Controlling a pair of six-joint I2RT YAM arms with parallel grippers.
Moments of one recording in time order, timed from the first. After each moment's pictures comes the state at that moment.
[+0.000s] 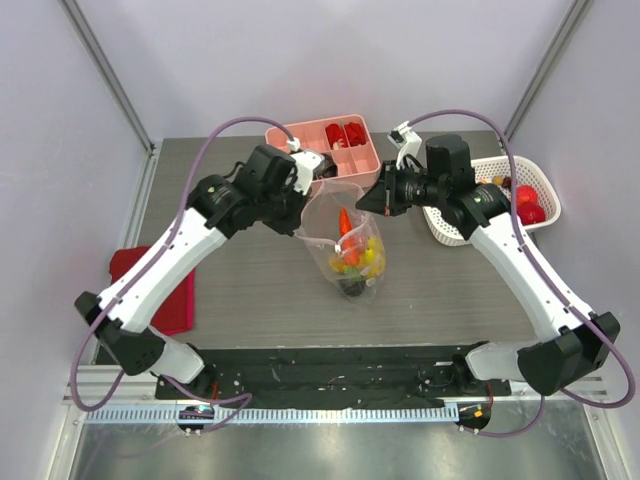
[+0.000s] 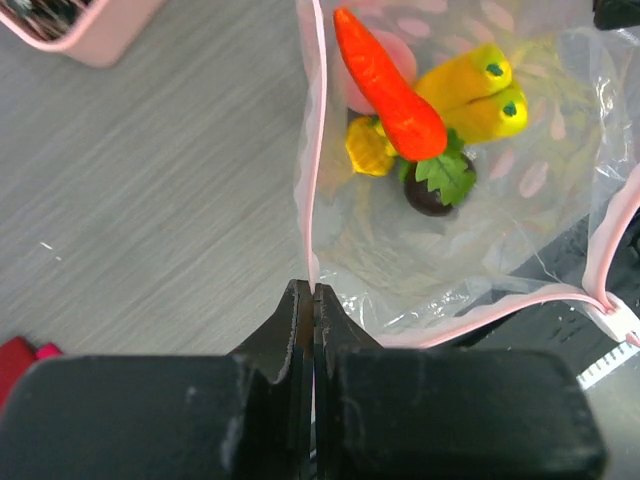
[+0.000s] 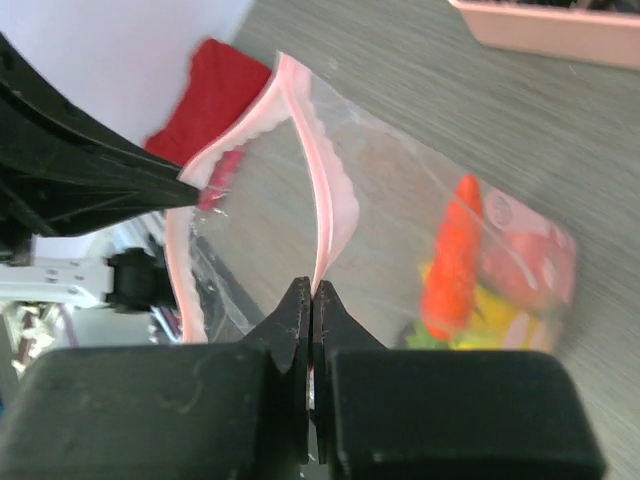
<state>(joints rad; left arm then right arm) -0.74 1.43 1.70 -1.04 -0.03 -0.08 0.42 1.29 1.40 -0.55 -0.55 0.36</state>
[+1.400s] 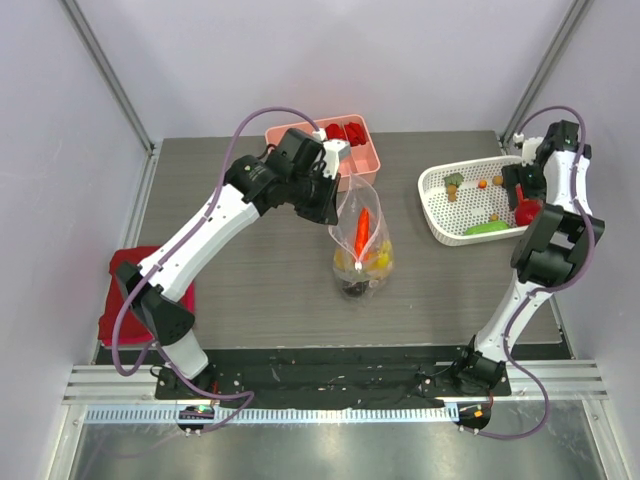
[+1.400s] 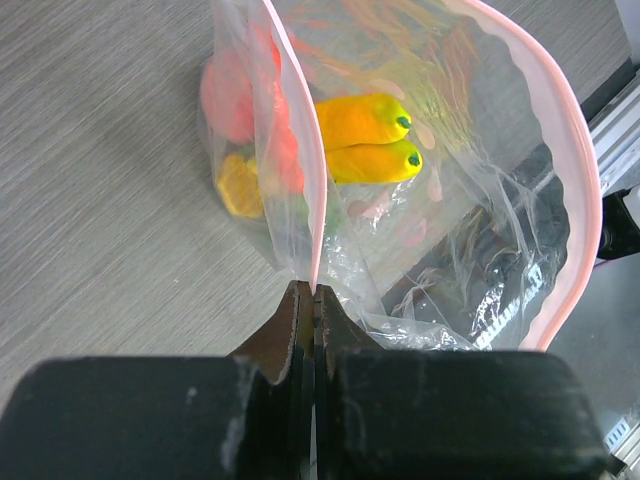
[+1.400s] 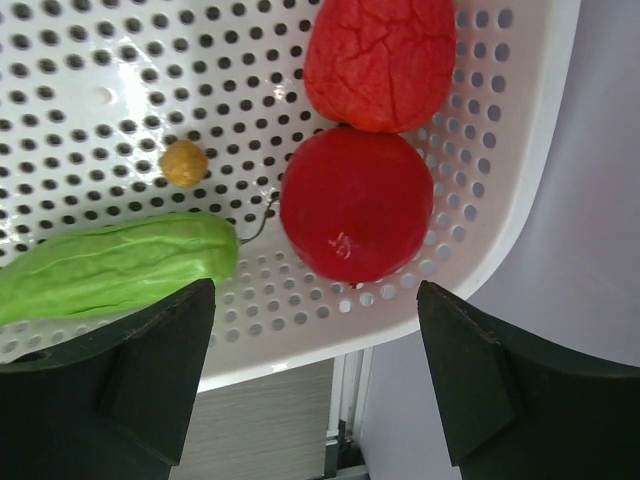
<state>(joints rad) -0.74 1.69 1.88 -1.01 0.23 -0.27 -0.42 2.05 1.89 -0.96 0.02 -0.51</state>
